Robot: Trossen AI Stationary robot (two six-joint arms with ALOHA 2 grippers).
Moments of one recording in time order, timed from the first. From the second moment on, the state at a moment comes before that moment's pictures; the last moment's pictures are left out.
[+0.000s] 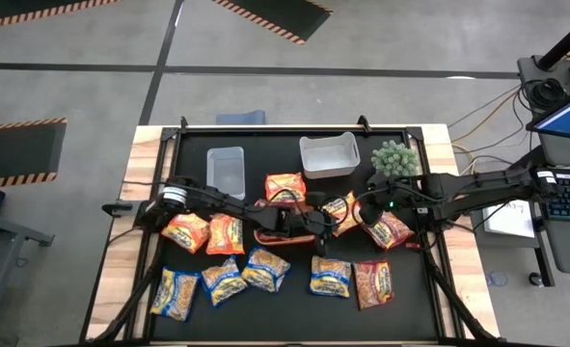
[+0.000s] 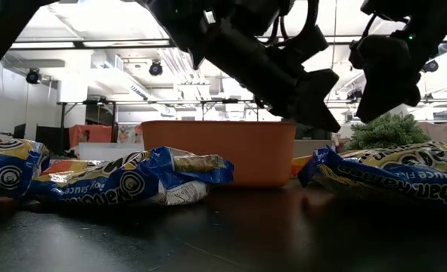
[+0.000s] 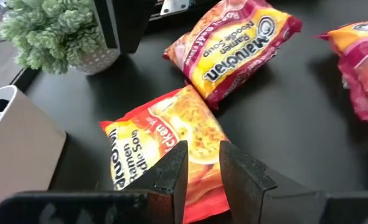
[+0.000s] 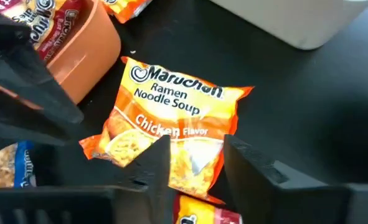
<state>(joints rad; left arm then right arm) -0.13 2.18 1.49 0.15 -0.35 0.12 0.01 0.91 0.61 -0.67 0.23 0.74</state>
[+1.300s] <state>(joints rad) -0.11 2.24 1.57 0.00 -0.35 0.15 0.01 0.92 0.39 -0.43 0.23 0.95</state>
